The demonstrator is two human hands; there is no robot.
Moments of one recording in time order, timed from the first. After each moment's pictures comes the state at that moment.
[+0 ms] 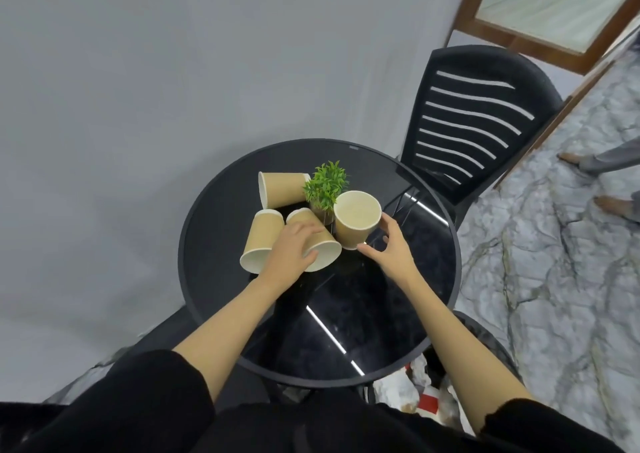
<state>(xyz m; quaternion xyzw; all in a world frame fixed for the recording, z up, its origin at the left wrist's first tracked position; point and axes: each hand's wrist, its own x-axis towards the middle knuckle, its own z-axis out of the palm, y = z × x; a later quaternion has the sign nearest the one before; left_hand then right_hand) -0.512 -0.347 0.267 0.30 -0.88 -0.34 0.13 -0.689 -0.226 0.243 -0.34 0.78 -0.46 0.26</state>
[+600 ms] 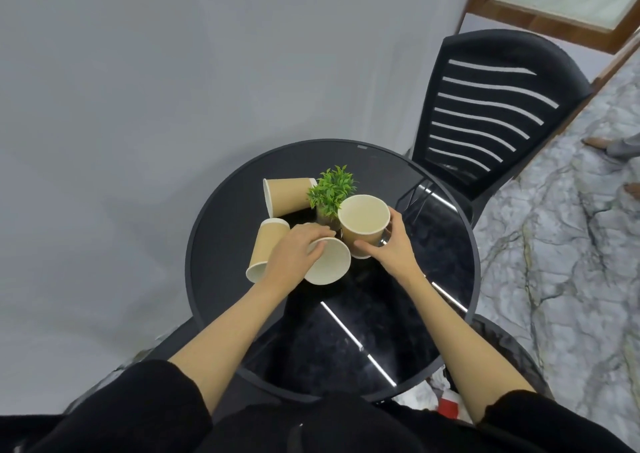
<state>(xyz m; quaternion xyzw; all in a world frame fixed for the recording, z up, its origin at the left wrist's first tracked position) -0.521 -0.364 0.275 0.29 -0.88 -0.33 0.15 -0.691 -0.255 0.242 -0.33 0.72 -0.55 0.27</state>
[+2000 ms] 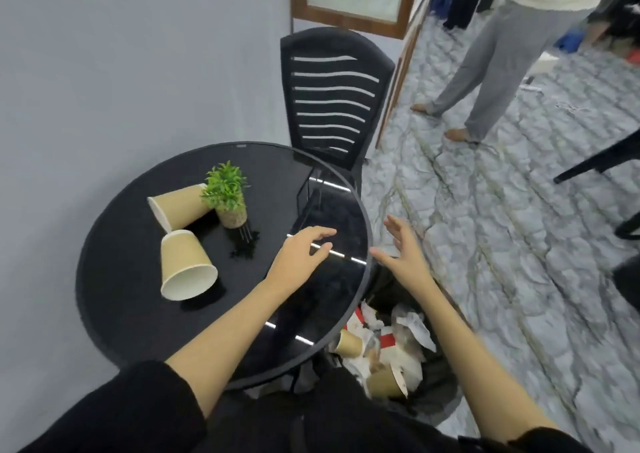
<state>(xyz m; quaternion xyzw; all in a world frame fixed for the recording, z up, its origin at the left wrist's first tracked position) -0.562 -0.256 0.289 0.10 -0.88 -0.47 0.07 -0.657 -0.065 0.275 -0.19 0.83 -0.51 0.13</state>
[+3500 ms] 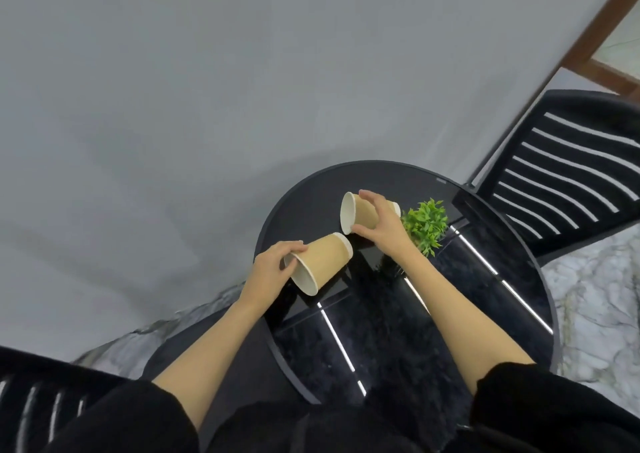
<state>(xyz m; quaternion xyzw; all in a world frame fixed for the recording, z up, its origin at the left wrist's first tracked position) -0.383 -0.444 0.230 0.44 -0.74 -0.43 0.26 -0.618 -0.413 0.276 -0.54 0.71 -0.36 0.26</state>
